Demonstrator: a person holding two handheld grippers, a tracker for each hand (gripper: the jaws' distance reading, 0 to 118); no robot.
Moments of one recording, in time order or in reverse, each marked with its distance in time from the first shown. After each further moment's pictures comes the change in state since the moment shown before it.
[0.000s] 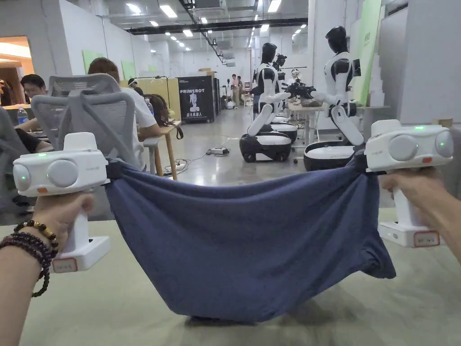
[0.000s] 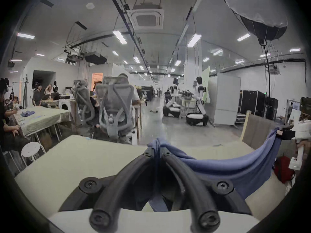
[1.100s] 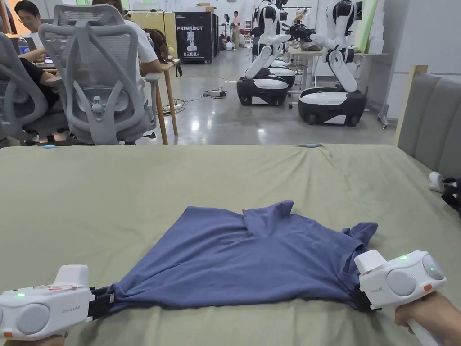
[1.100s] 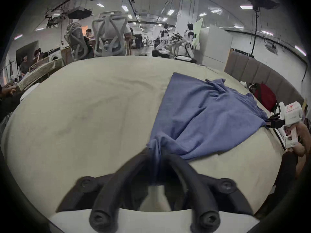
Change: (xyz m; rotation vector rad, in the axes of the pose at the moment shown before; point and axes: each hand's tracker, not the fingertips) left arm -0.025 -0.306 0.279 -0.519 -0.128 0.006; right arm -0.005 -0.343 0.196 -0.586 0.174 0.325
